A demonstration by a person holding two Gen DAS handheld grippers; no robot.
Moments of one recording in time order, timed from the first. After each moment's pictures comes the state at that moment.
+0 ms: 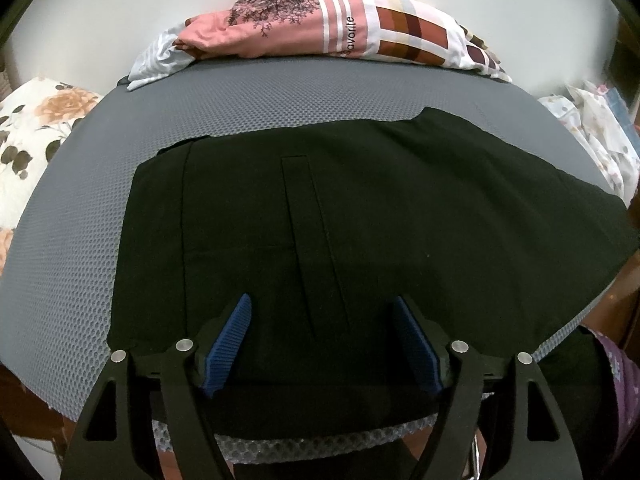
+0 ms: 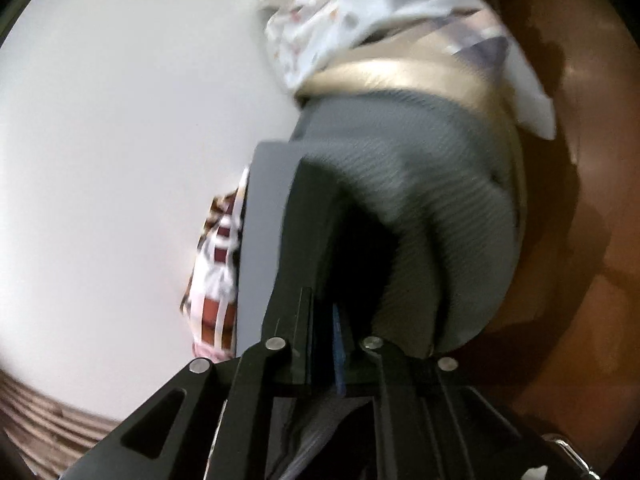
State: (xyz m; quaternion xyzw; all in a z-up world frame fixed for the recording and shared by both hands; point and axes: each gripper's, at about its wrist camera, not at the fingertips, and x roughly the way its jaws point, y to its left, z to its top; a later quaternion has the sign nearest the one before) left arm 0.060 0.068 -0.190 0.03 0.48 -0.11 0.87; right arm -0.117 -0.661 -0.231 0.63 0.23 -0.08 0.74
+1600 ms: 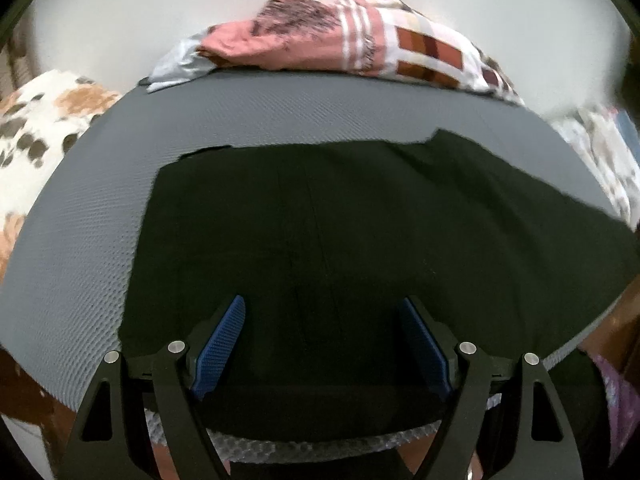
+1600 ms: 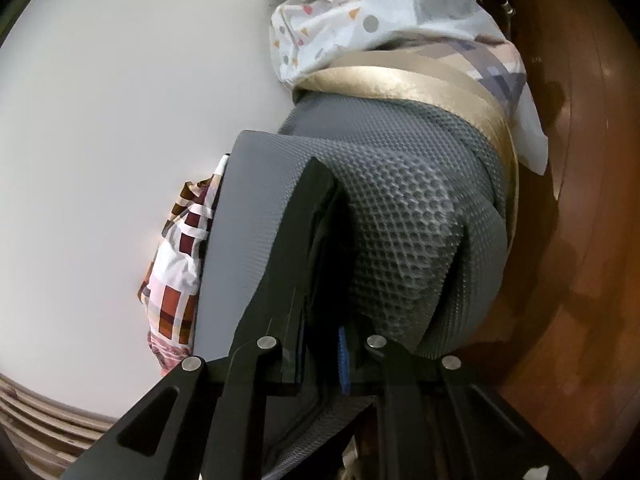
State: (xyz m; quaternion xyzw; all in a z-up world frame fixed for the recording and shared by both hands) left arm 0.056 0.078 -0.184 0.00 0.45 -0.08 0.89; right arm -0.078 -0.652 -0.199 0.56 0.29 -0.11 0.77
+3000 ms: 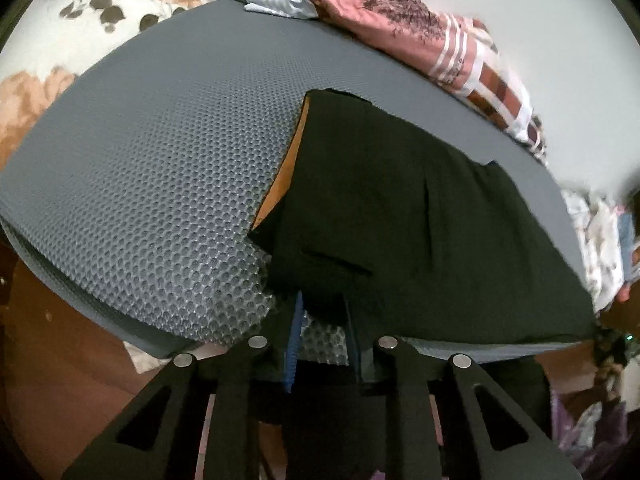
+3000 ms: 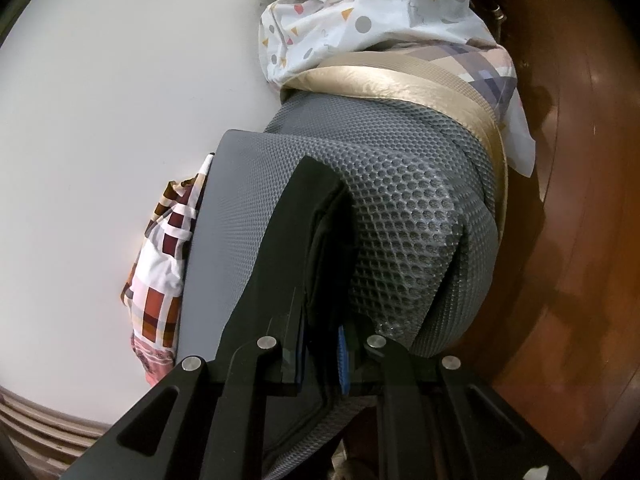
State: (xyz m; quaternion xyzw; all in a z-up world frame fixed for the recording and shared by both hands) left arm 0.025 0.185 -0.179 -0.16 0.51 -0.04 0.84; right arm -0.071 -0.647 -0.198 0.55 0.31 -0.14 0.76
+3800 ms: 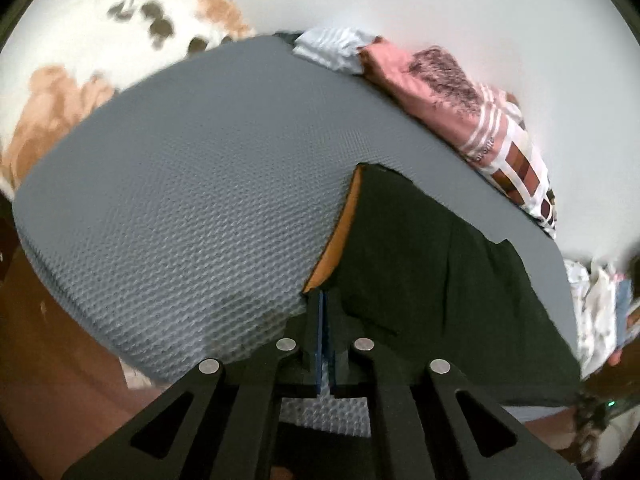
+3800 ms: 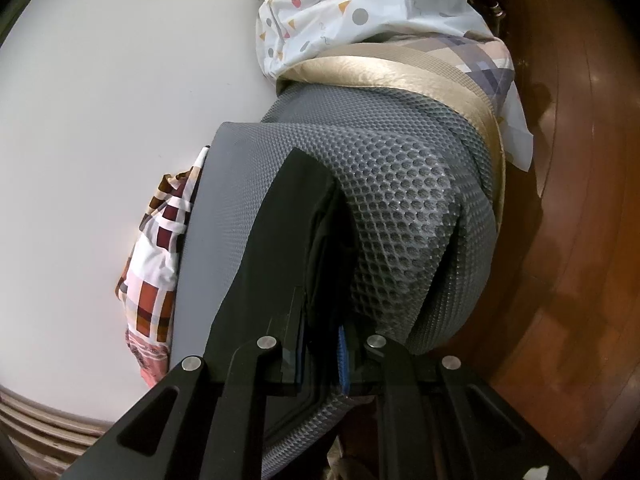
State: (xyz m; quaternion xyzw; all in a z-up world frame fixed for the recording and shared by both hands) left arm 0.044 0.240 -0.165 -0.24 0.46 0.01 0.85; right arm -0.069 -0.640 -0.205 0.54 0.32 -0.14 0.76
